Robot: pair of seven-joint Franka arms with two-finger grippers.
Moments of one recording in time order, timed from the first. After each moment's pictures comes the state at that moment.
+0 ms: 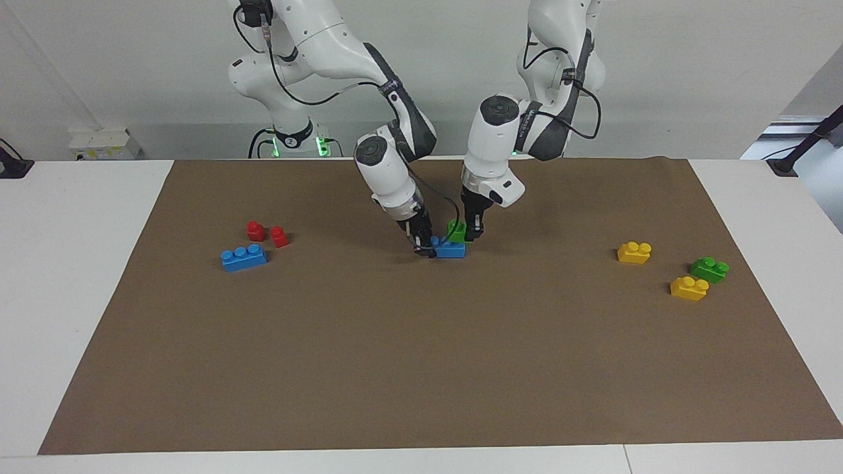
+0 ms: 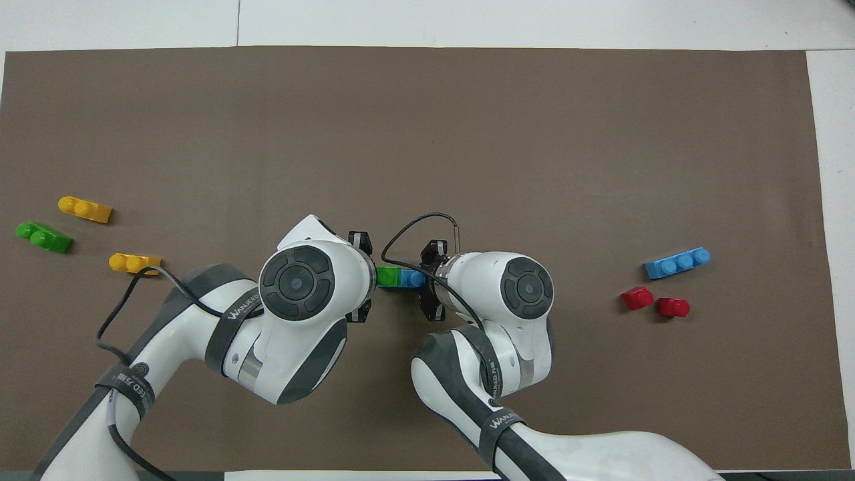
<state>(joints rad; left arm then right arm) -0.62 0.07 -0.01 -2.16 -0.02 2.33 -2.08 0.60 0.31 0.07 -2.13 0.53 2.69 1.82</state>
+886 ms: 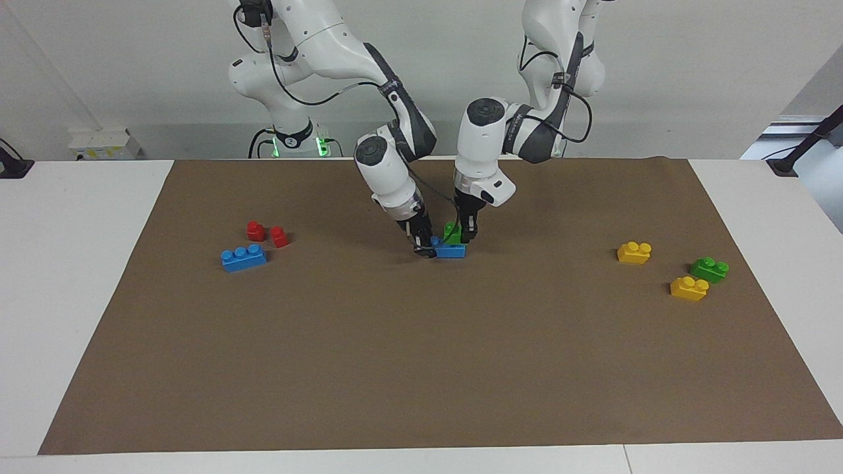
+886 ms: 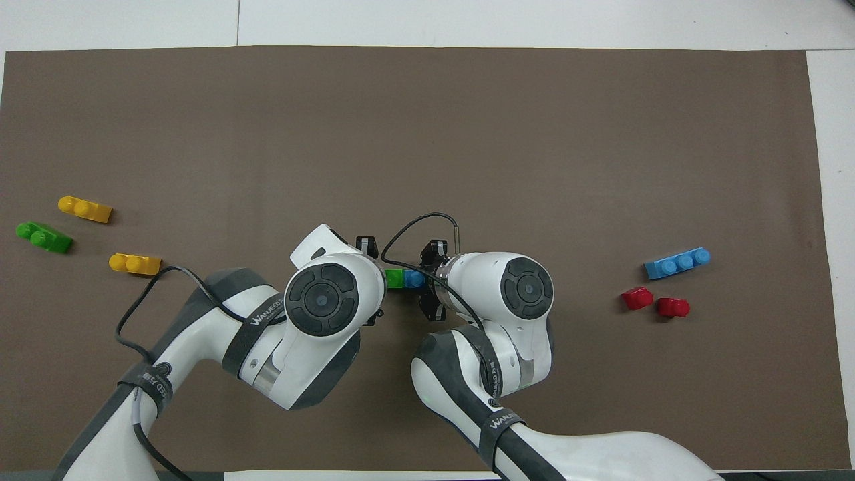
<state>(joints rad) -0.65 0.08 -0.01 -2.18 0.06 2.37 -2.19 0.60 0.31 0.07 -2.13 0.53 2.69 1.82</state>
